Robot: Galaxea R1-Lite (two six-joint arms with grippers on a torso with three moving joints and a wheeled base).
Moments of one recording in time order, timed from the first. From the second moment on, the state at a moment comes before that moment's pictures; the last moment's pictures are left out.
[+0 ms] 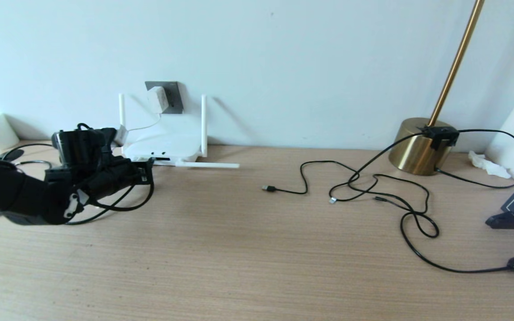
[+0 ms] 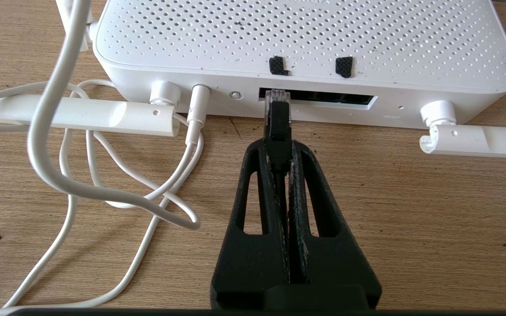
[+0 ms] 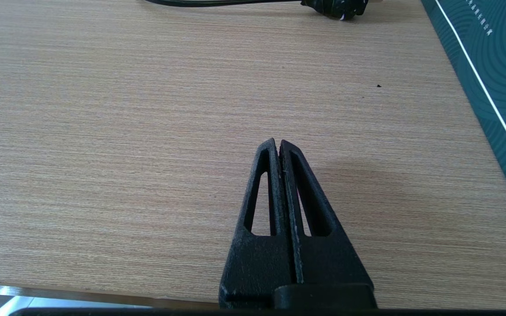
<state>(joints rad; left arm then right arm) 0.00 1.95 -1.05 -0.65 -0.03 0.04 0.00 0.00 -0.11 0.26 -0.02 0.00</state>
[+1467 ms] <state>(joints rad) 0.00 1.92 -1.06 -0.59 -0.03 0.04 0.00 0.00 -0.11 0.26 -0.02 0.00</state>
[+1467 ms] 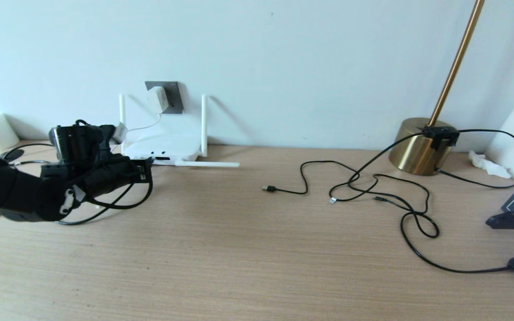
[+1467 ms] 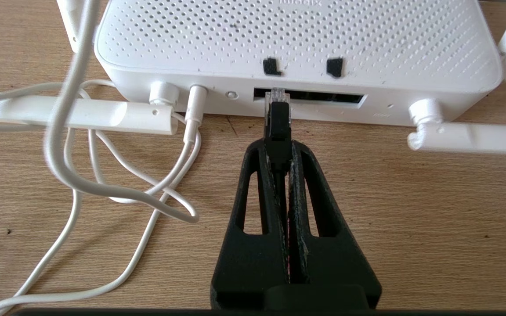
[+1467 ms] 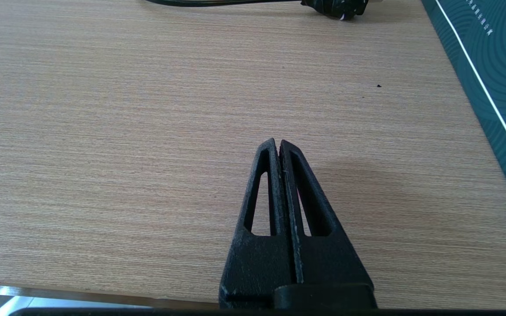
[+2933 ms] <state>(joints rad) 0.00 1.92 -1.07 -0.56 -0.03 0.04 0.00 0.00 -0.11 0.26 -0.02 0.00</state>
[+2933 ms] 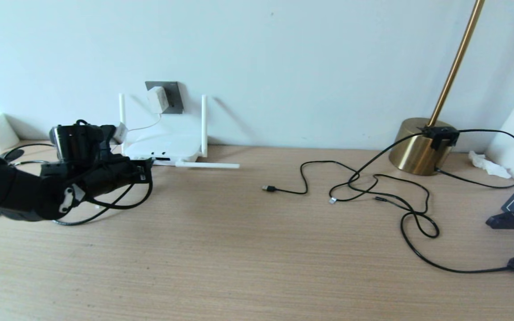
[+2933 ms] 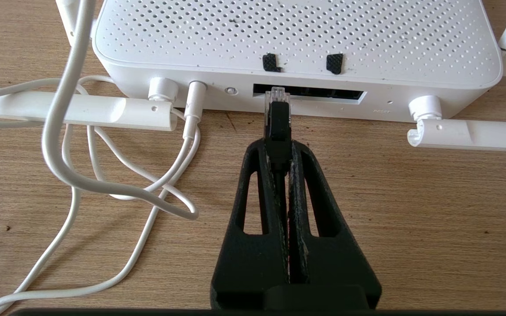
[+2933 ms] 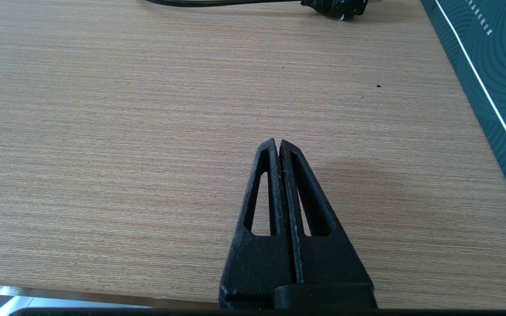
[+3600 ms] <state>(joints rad) 0.00 1.92 -1.08 -0.56 -0.03 0.04 0.00 0.00 -0.11 0.26 -0.02 0.00</state>
